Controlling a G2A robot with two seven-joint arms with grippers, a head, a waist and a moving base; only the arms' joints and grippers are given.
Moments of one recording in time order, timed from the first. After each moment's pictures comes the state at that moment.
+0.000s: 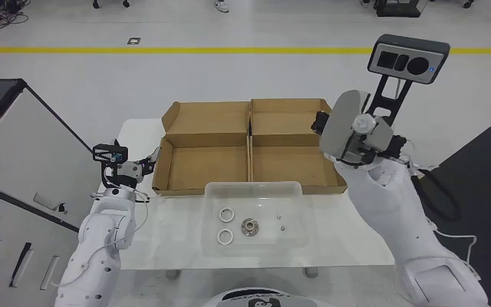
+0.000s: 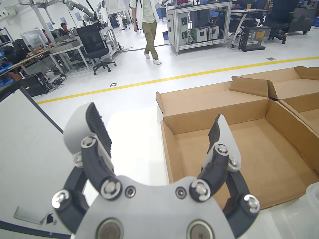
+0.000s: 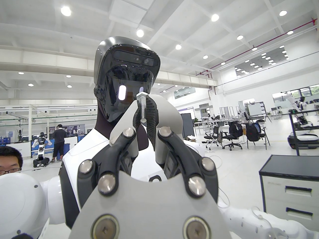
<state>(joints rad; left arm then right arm) 1.73 -1.15 -1.60 -1.80 1.33 0.00 0.00 -1.01 -1.19 1.10 -1.95 0.98 -0.73 0.90</state>
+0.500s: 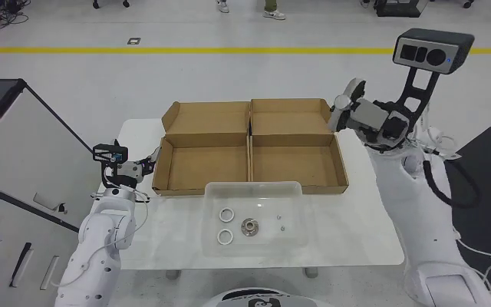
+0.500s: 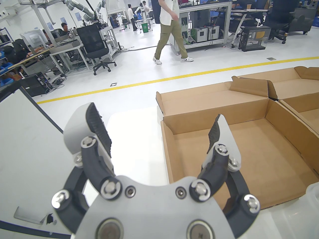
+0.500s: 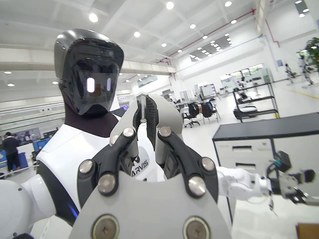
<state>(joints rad) 1.73 -1.15 -1.60 -1.80 1.33 0.00 0.00 -1.08 -1.15 1.38 -1.91 0.82 -0.55 1.05</state>
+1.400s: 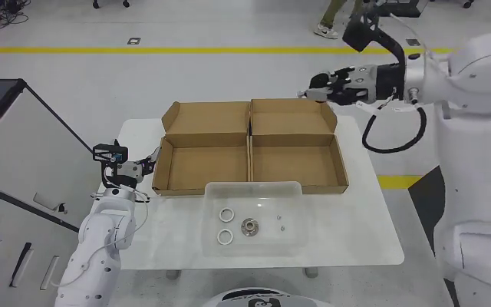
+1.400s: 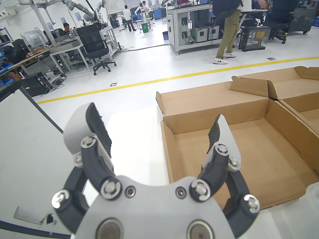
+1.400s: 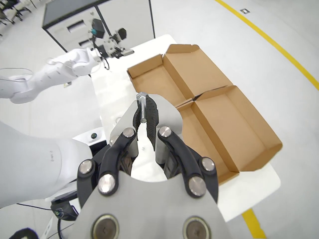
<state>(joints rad) 1.73 -1.15 -1.60 -1.80 1.33 0.00 0.00 -0.68 -1.03 1.34 -1.73 -0.12 -0.33 1.49</state>
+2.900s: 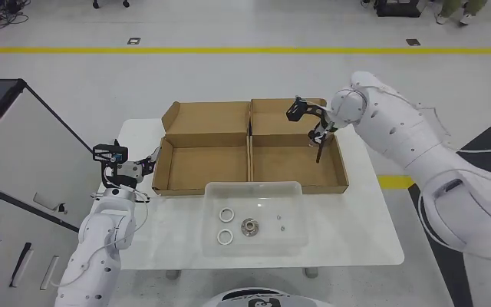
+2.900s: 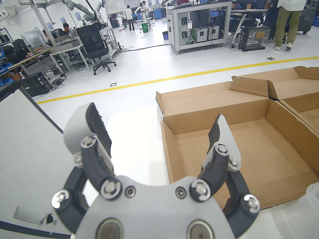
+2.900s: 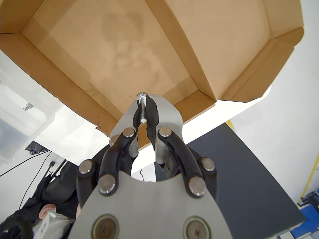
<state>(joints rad) 1.73 -1.15 -1.60 -1.80 1.33 0.00 0.00 -0.34 -1.10 0.37 -0.97 -0.46 -0.44 1.31</state>
